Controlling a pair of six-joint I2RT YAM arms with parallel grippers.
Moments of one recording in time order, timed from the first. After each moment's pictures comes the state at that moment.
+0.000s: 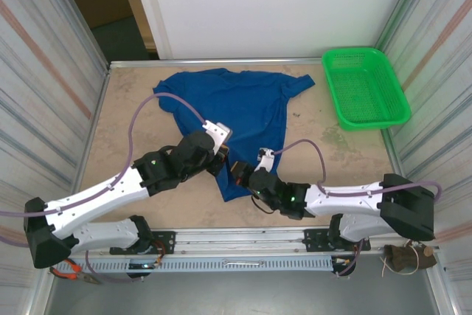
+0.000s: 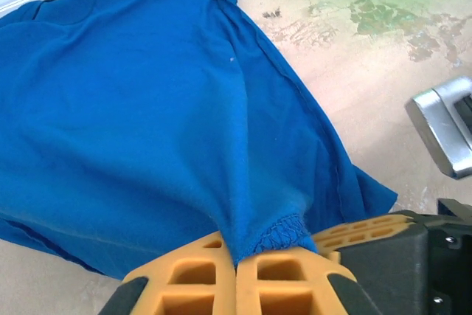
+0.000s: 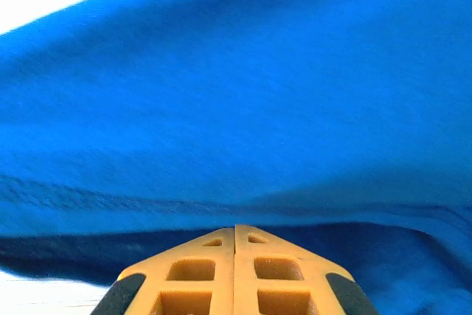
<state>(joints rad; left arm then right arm) -1.02 1.09 0.96 -0.52 -0.29 -0.21 1.25 1.28 0.53 0.34 0.53 1.29</state>
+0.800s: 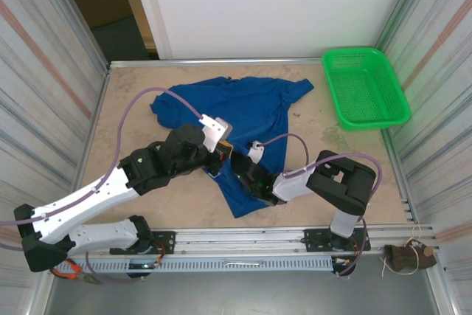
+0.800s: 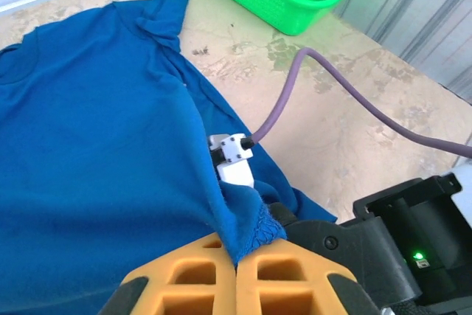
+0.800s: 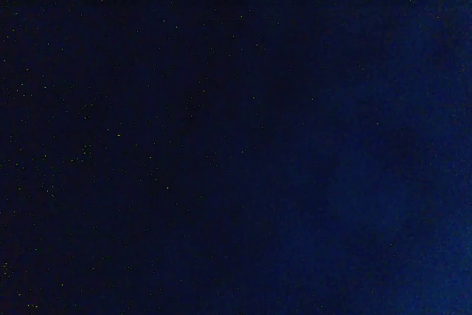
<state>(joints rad) -1.02 1.04 1.07 -0.56 -0.11 -0.24 1.09 1.76 0.63 0.64 0.56 1.16</state>
